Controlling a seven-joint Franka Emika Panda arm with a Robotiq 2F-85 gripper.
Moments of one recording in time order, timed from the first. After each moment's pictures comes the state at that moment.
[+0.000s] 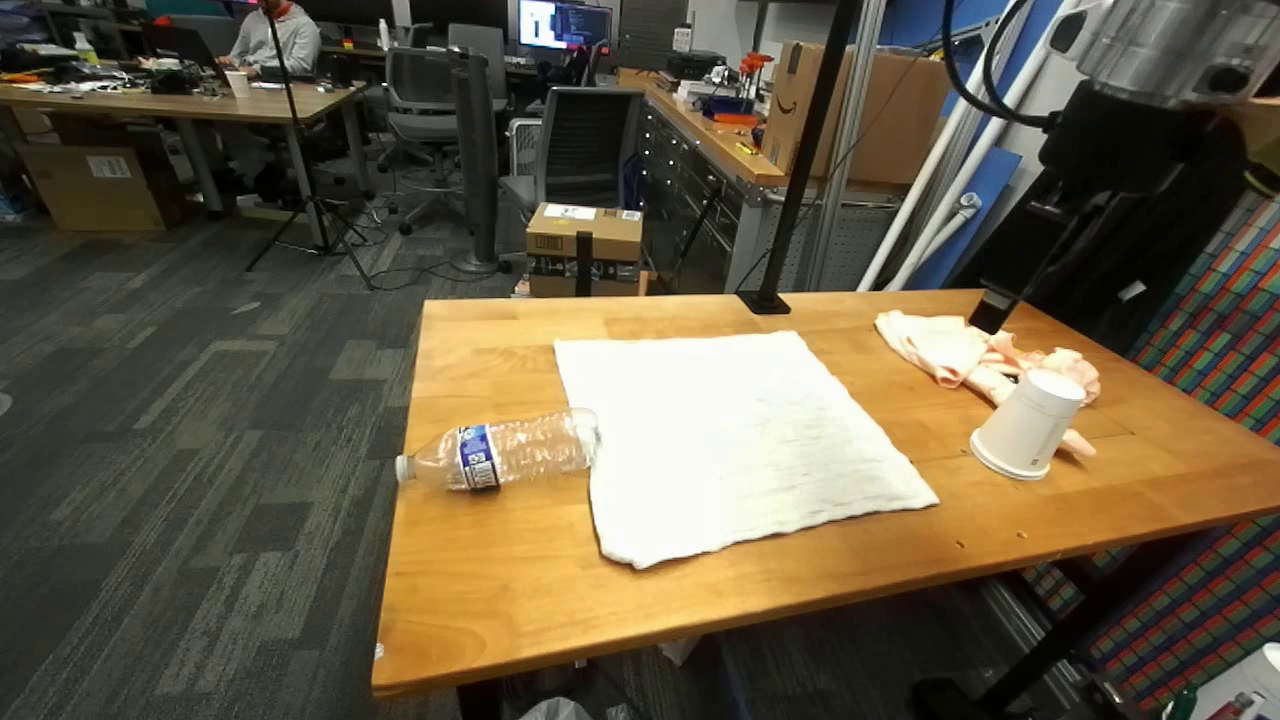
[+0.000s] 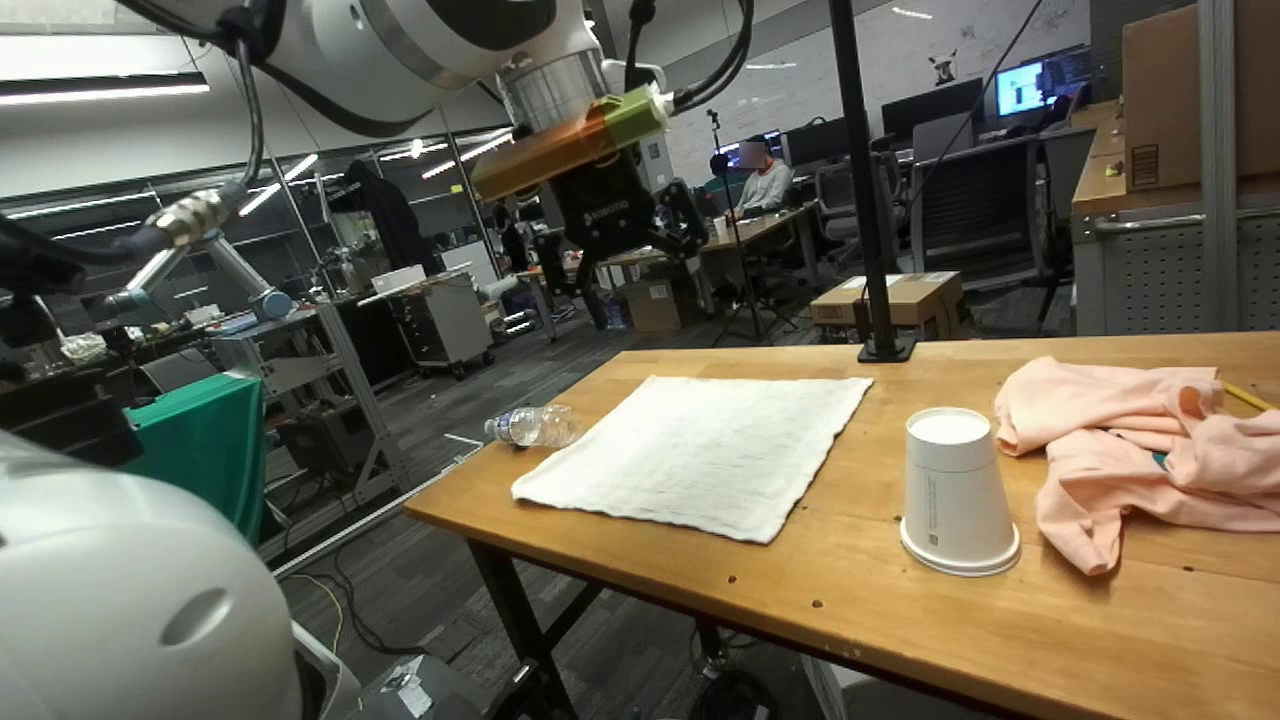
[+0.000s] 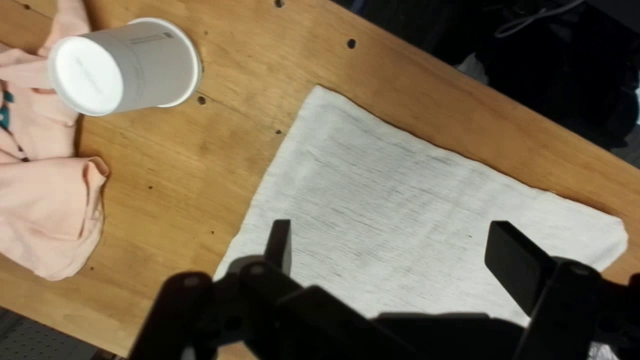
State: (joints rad) arm 0.12 -0.55 -0.02 -2.56 -0.11 2.14 -0.36
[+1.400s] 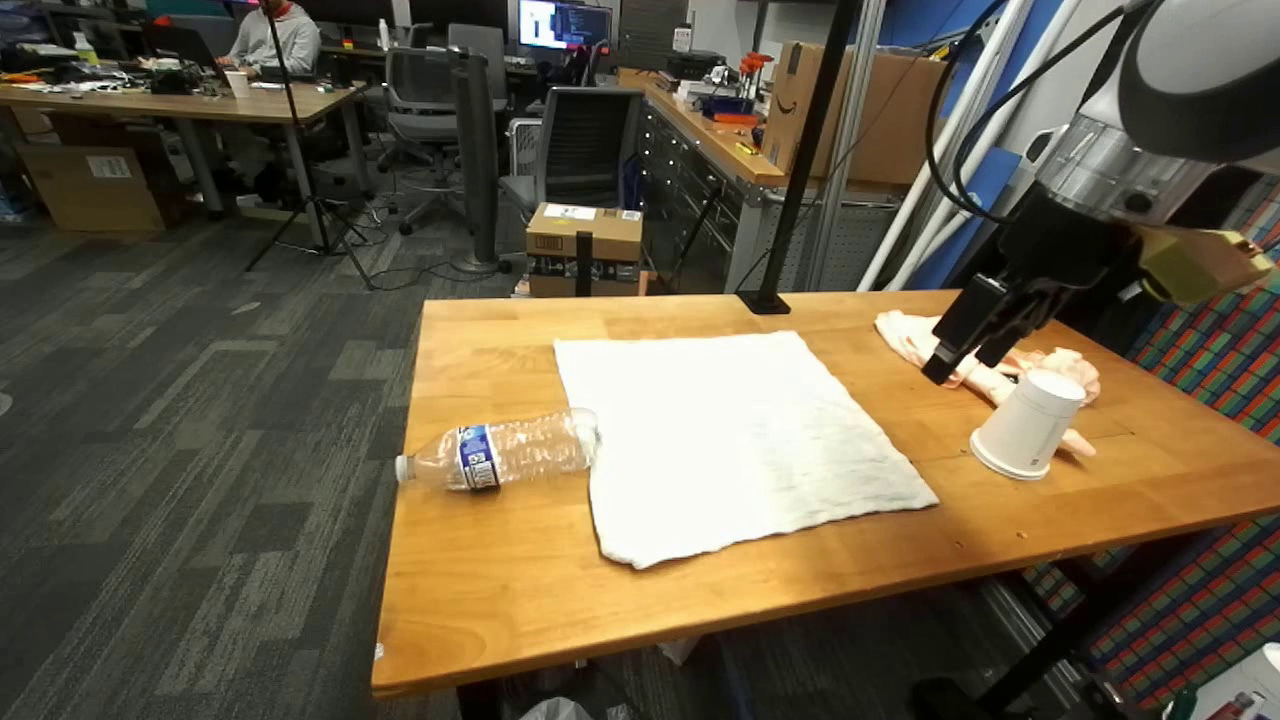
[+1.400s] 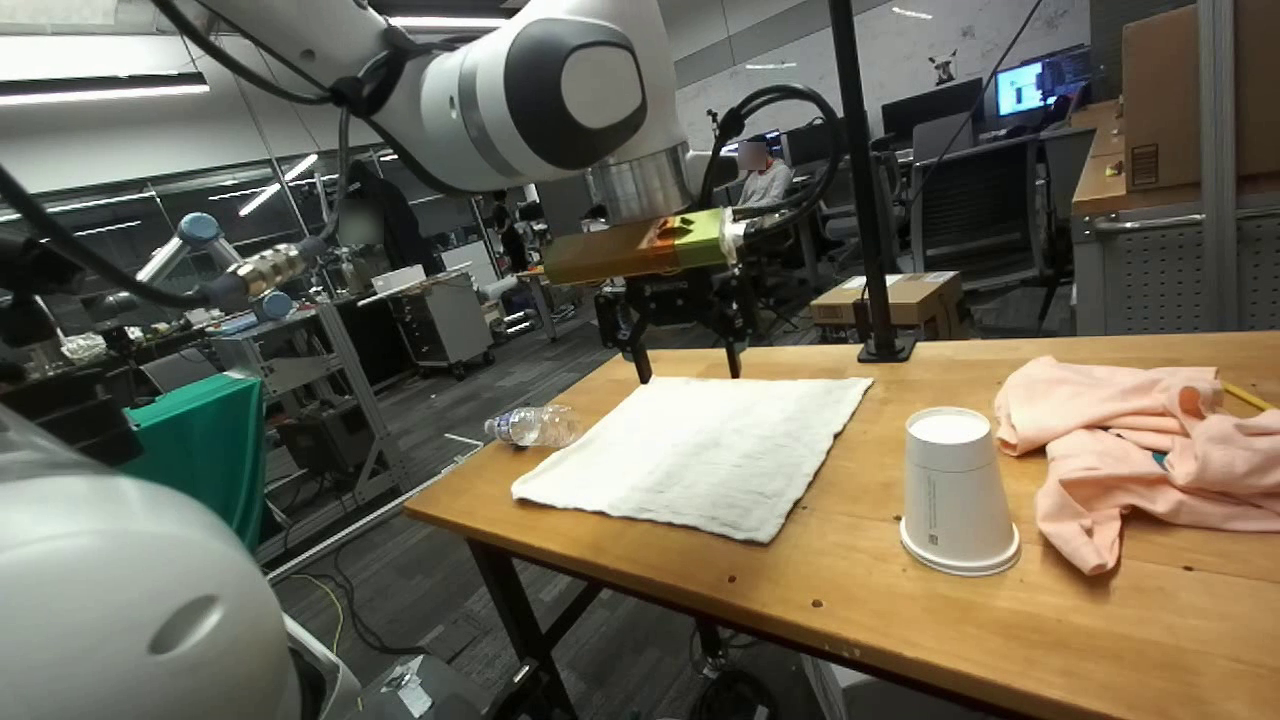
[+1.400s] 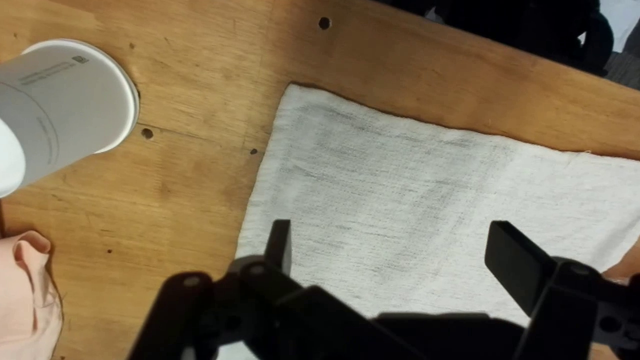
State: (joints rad) arm 0.11 -0.38 -0.10 -2.63 0.06 2.37 -0.38
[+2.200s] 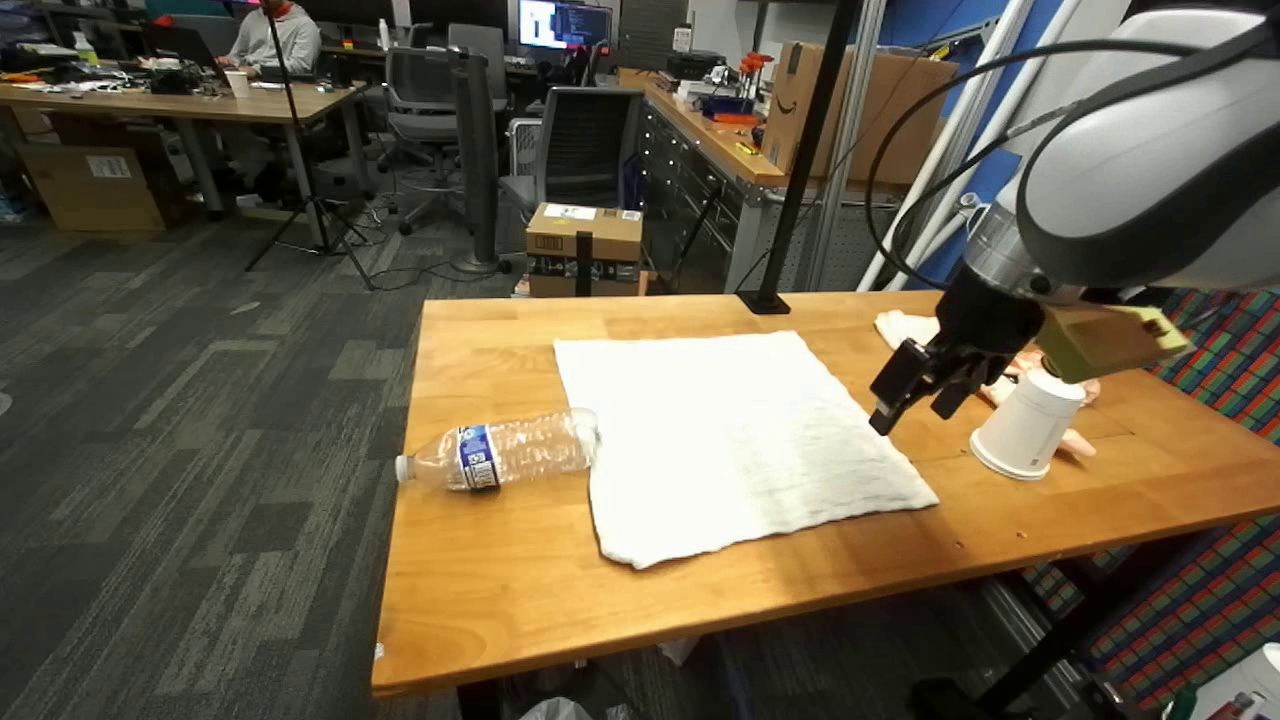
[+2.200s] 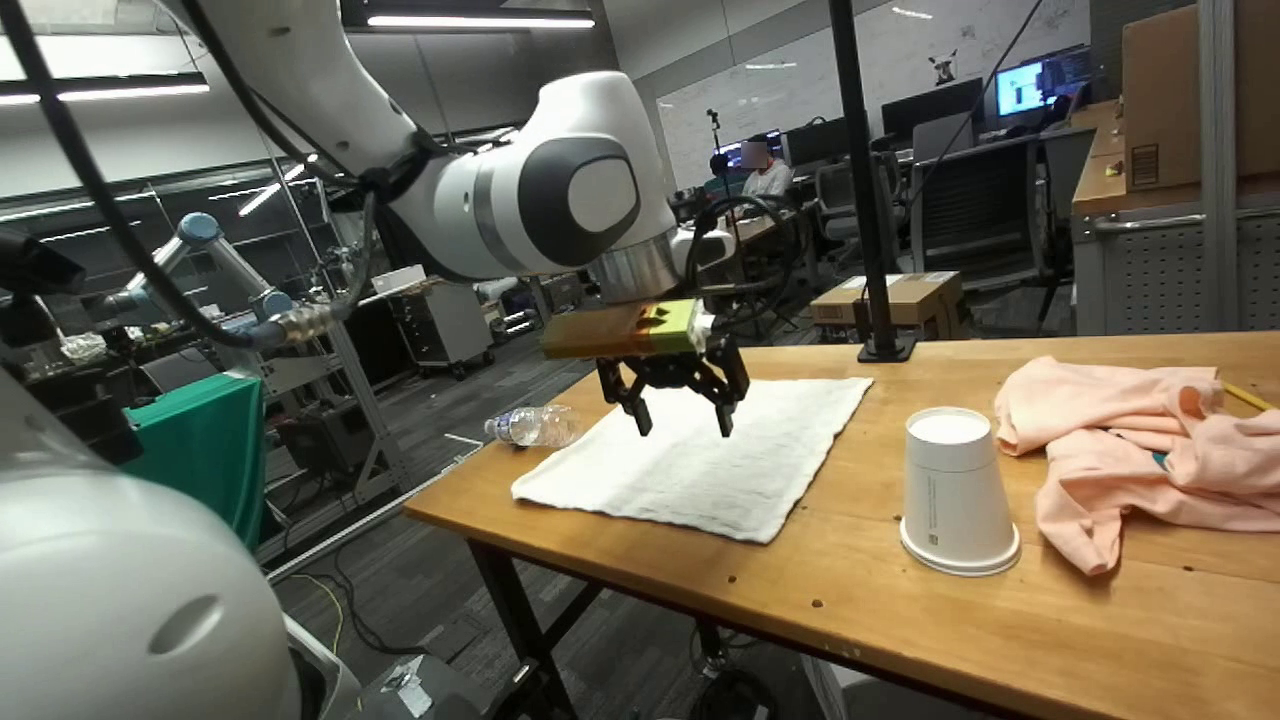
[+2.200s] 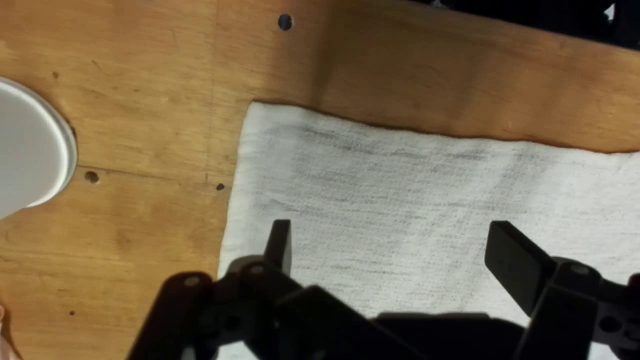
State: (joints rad) arm 0.11 -0.24 -0.02 -2.69 0.06 2.57 -0.21
